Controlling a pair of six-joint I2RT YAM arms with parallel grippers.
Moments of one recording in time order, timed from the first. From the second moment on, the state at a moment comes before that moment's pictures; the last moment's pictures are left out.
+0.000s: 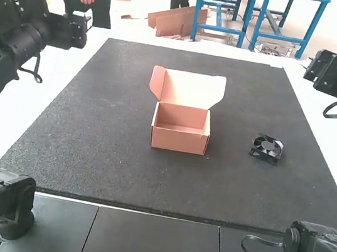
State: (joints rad) left arm -0.12 0.67 0.72 -0.02 -0.11 0.07; right arm 0.04 0.75 0.89 -0.43 0.06 0.16
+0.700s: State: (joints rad) left arm -0.11 1.07 1.01 -0.61 -0.13 0.05; right arm 0.03 1.26 1.13 -0.88 0.00 0.12
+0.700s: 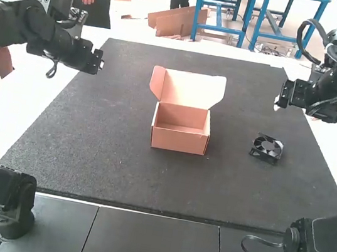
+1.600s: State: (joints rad) left arm -0.24 1.11 1.05 -0.55 -0.01 -0.06; right arm -0.11 1.71 1.14 -0.77 0.00 0.20
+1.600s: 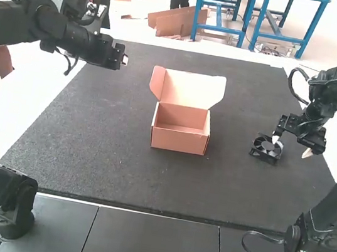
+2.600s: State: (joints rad) left arm -0.24 1.11 1.05 -0.52 -0.02 -0.06; right arm -0.16 1.87 1.19 -0.69 0.08 0.22
